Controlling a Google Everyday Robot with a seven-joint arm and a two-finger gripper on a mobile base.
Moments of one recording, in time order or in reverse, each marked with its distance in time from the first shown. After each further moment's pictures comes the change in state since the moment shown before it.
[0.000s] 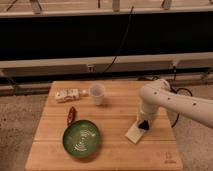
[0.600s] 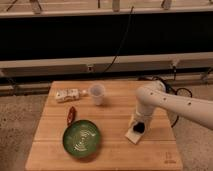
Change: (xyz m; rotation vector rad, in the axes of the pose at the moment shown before) arm -0.007 -0.027 0.006 0.034 -0.038 -0.048
